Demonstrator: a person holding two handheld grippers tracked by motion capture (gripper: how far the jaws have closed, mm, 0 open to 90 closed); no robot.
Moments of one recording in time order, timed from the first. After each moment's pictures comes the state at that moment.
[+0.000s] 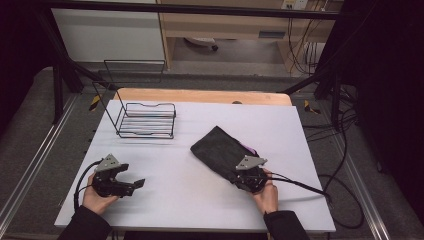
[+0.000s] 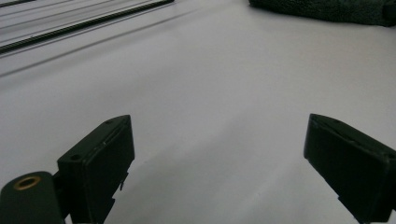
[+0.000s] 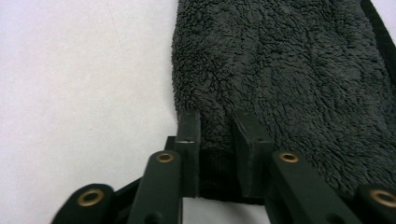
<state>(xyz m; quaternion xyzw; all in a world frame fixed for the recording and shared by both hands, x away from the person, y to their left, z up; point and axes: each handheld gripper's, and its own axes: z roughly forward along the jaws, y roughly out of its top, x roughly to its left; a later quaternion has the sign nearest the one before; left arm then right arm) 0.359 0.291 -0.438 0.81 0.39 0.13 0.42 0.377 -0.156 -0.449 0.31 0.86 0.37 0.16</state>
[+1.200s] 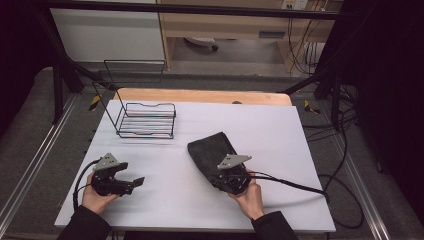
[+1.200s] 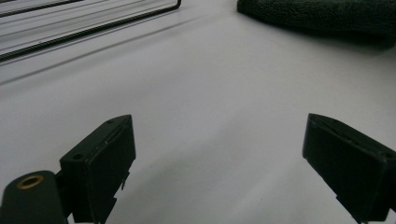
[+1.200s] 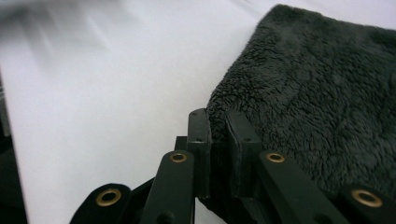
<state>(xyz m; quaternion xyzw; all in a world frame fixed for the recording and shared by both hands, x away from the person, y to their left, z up) 0.360 0.293 -0.435 0.80 0.40 0.14 0.42 0.359 -0.100 -0.413 0.30 0.86 0.41 0.09</state>
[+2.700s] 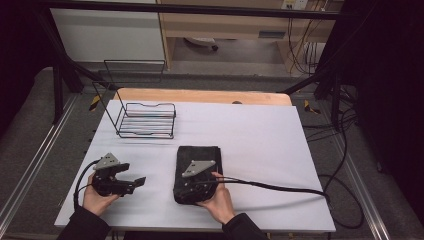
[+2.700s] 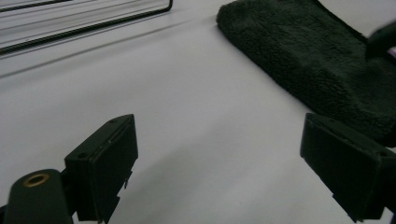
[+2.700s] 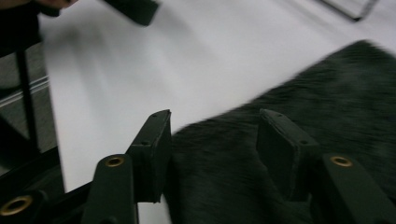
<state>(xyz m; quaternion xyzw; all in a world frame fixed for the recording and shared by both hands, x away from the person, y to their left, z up) 0.356 0.284 -0.428 0.80 0.41 0.12 0.43 0.350 -0.021 -0.417 0.25 0.87 0.42 0.07</state>
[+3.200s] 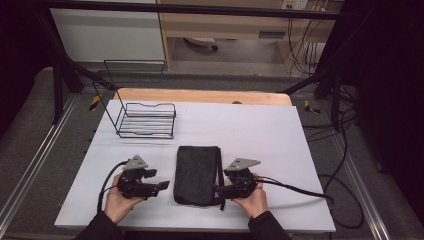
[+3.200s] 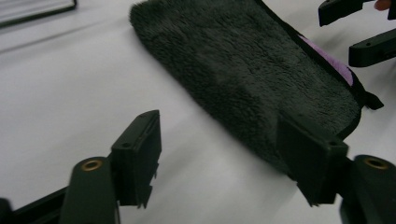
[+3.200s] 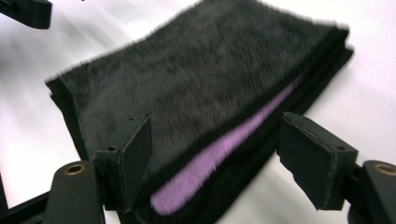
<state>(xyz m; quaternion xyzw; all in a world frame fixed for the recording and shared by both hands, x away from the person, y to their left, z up) 0.348 0.210 -0.418 0.82 0.40 0.08 0.41 0.355 -0.122 -0.433 0.36 0.83 0.41 0.09</state>
